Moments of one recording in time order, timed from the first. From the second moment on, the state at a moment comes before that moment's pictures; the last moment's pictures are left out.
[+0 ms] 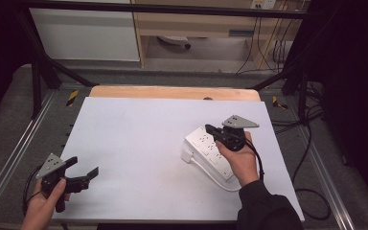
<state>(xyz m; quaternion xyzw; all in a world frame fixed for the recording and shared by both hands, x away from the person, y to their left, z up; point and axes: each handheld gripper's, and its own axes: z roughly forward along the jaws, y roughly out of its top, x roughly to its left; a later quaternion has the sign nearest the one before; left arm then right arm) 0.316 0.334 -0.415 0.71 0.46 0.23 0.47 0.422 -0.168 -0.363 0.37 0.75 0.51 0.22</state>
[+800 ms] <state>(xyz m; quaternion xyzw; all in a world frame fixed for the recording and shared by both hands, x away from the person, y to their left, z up) 0.316 0.335 -0.415 0.72 0.47 0.23 0.47 0.433 -0.160 -0.380 0.39 0.77 0.46 0.20</state>
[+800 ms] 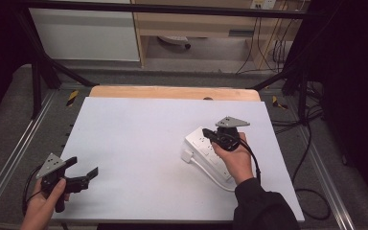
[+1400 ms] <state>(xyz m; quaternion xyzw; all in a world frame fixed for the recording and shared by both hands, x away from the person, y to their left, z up) 0.316 0.334 -0.415 0.72 0.46 0.23 0.47 0.436 -0.164 -0.391 0.41 0.78 0.43 0.18</state>
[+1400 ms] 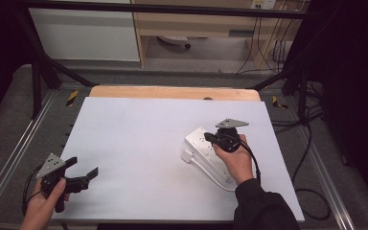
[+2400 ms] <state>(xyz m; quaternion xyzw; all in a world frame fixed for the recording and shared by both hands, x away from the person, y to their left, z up) 0.316 0.334 -0.416 0.72 0.46 0.23 0.46 0.435 -0.171 -0.407 0.43 0.79 0.41 0.16</state>
